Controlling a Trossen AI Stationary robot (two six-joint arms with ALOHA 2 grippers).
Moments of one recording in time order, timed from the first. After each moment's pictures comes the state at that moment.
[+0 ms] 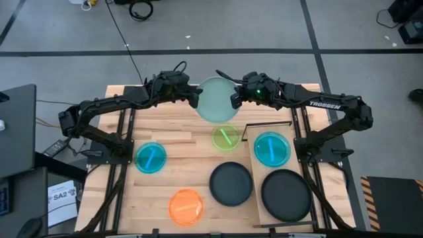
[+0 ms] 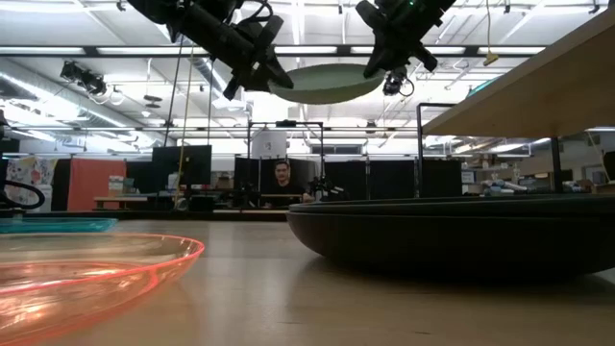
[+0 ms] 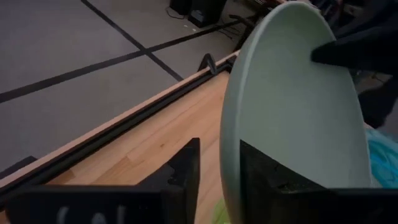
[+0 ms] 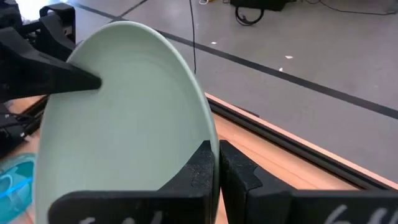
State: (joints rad) left arm 0.46 1.39 1.06 -0.06 -0.05 -0.37; right arm -0.26 1.34 1.26 -0.50 0.42 0.49
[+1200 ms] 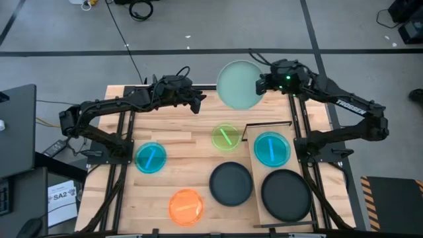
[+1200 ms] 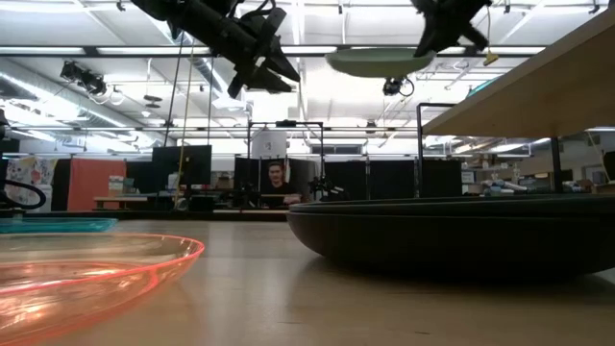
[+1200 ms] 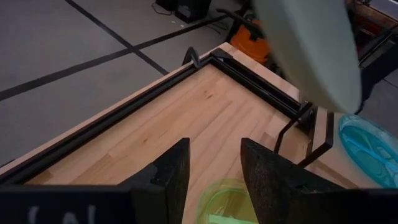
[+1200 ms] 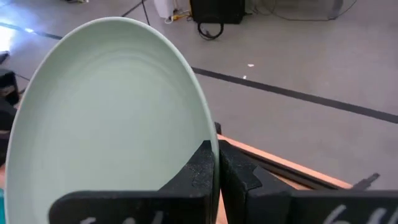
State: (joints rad) left arm 0.41 1.39 1.06 -0.05 -0.05 -0.37; right arm -0.44 1.08 1.26 -0.72 0.42 0.48
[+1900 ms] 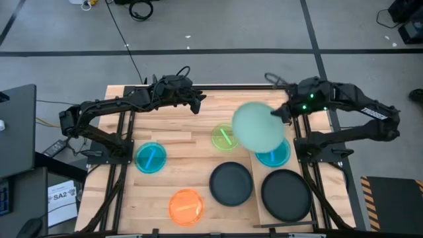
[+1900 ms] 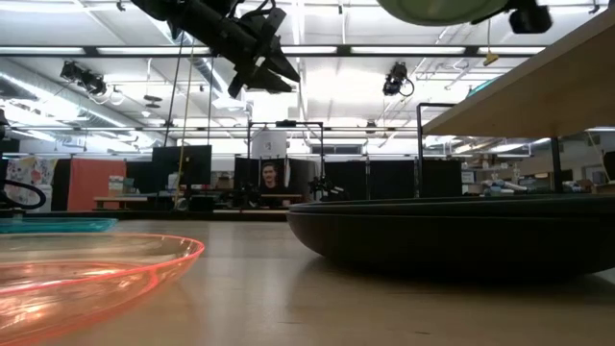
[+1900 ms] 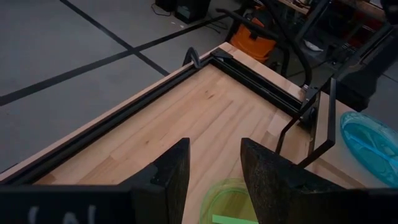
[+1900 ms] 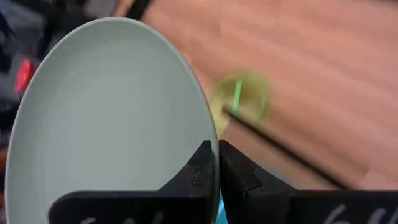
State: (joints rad) left arm 0.41 1.39 1.06 -0.05 -0.05 -0.35; right arm -0.19 0.88 1.26 -1.11 -0.04 0.84
